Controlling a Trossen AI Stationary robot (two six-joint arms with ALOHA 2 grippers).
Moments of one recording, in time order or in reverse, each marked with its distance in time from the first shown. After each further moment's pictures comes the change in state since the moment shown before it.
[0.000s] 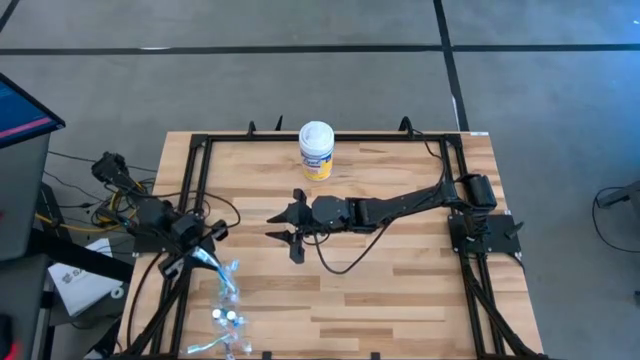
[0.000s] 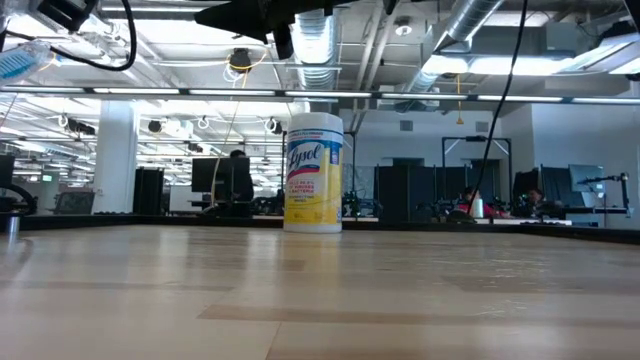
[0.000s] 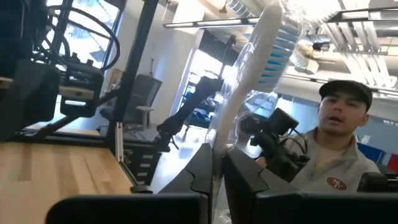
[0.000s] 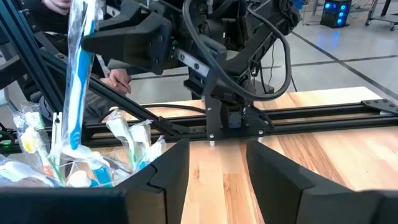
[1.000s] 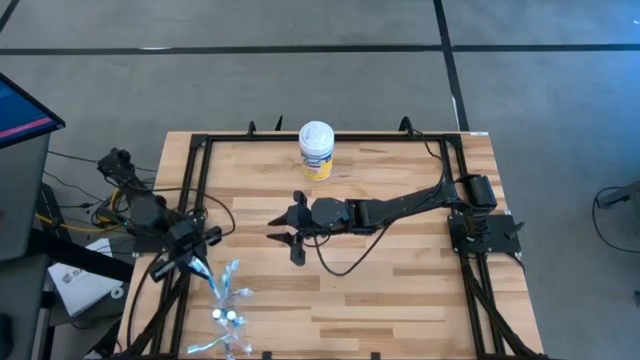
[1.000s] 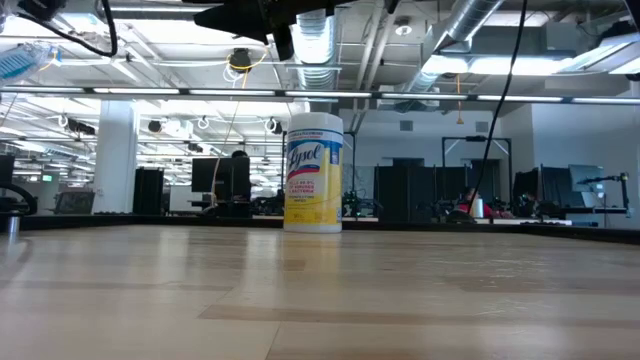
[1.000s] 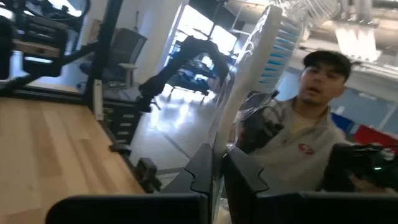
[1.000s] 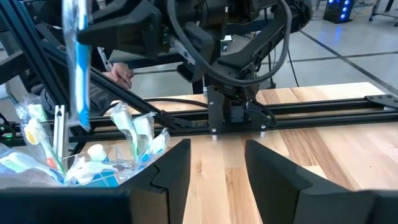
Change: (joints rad) left arm -0.081 -0.020 0.127 -0.299 0.026 -0.075; right arm 0.007 0.000 0.000 -0.022 0.000 -0.002
